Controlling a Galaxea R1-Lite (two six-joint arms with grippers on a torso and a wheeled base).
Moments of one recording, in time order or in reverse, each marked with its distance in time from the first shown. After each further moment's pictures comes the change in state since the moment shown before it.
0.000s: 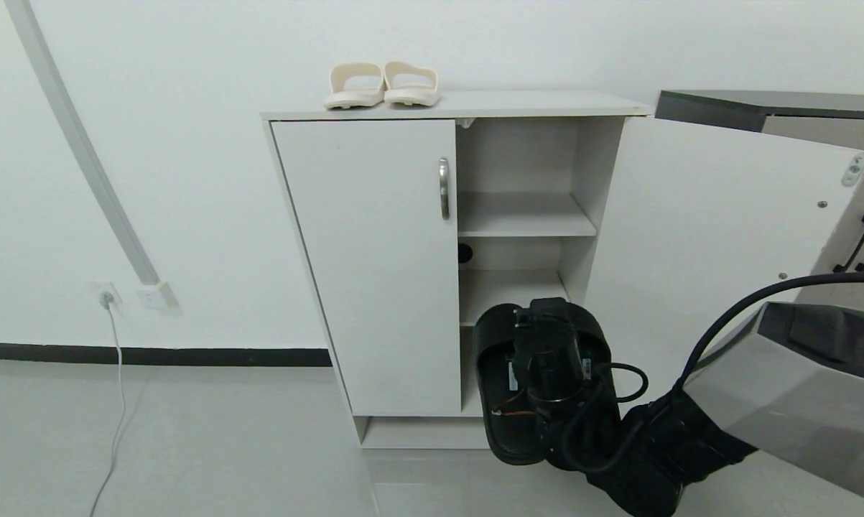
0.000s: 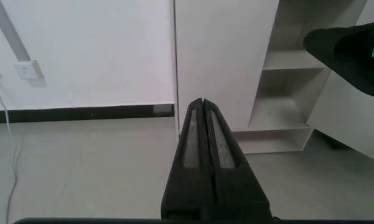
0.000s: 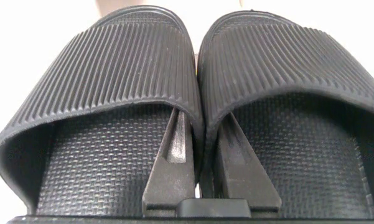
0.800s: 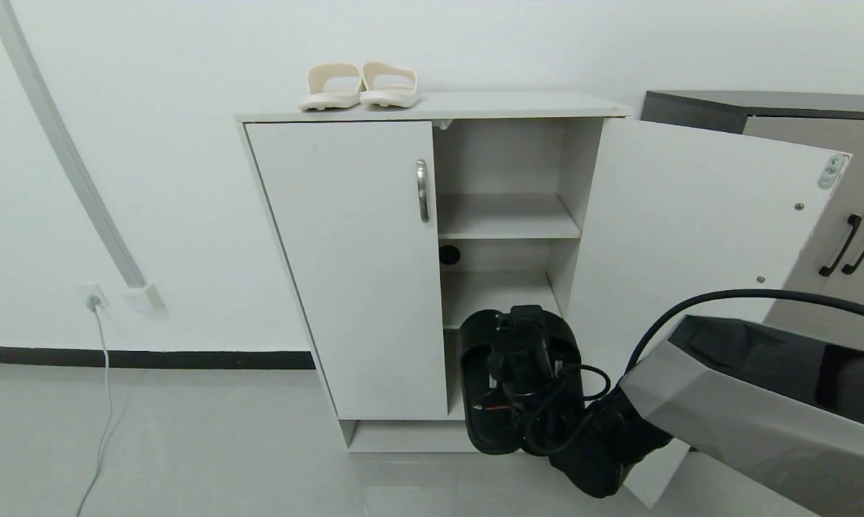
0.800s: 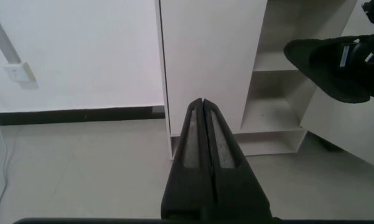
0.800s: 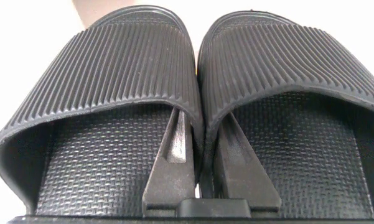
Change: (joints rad) left arm 0.001 0.000 0.000 -0.001 0.001 0.000; right arm -0.031 0.169 -0.173 0.010 0.066 0.048
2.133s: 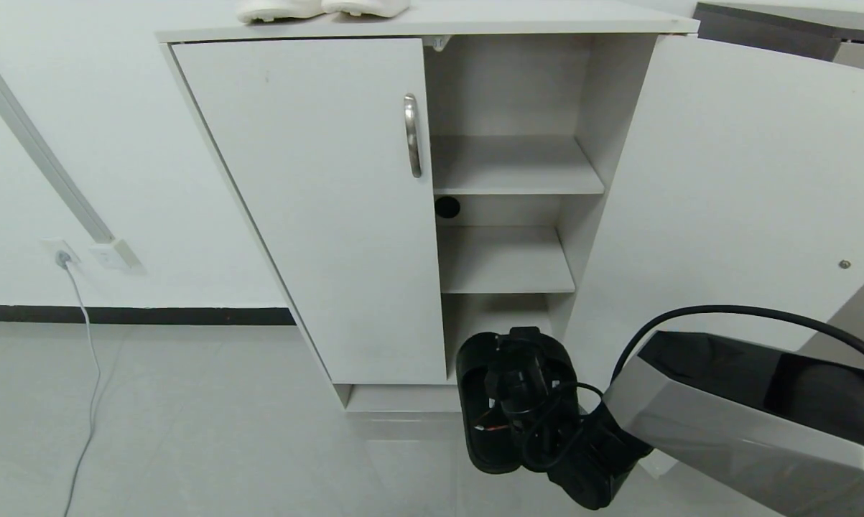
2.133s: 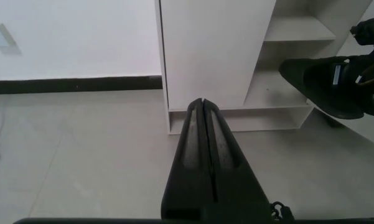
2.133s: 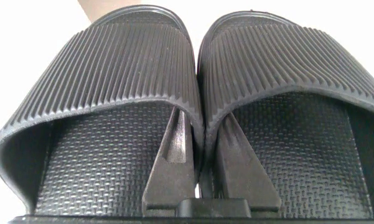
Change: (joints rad) left arm -0.001 0.001 0.000 0.000 0.000 -0.003; right arm -0.007 0.066 0.013 -0.006 0.035 0.063
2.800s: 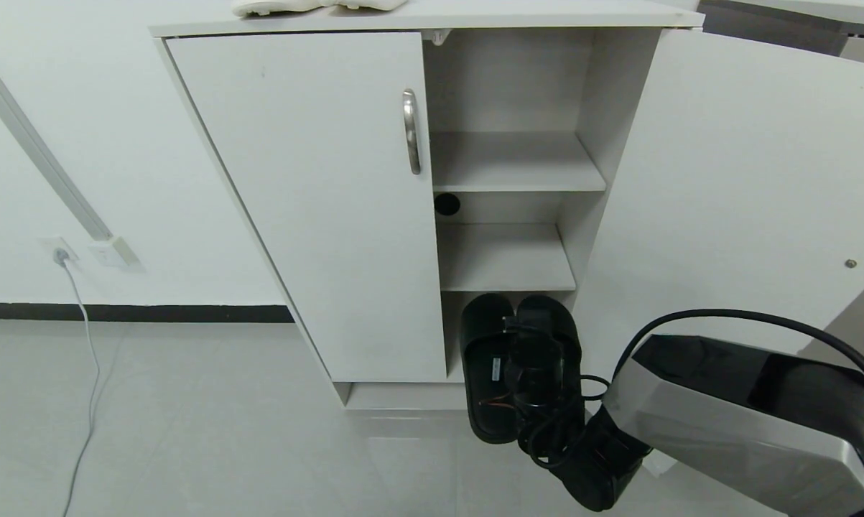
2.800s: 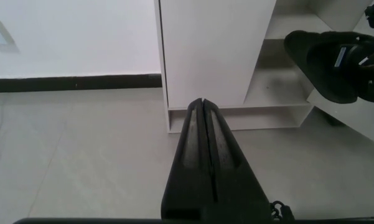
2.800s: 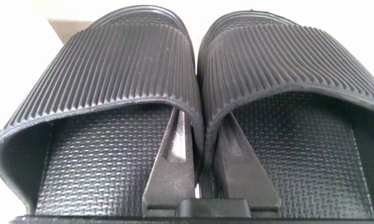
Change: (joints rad) left arm 0.000 0.000 0.000 0.000 0.000 0.000; right arm -0.023 0.026 0.023 -0.358 -0.041 -0.186
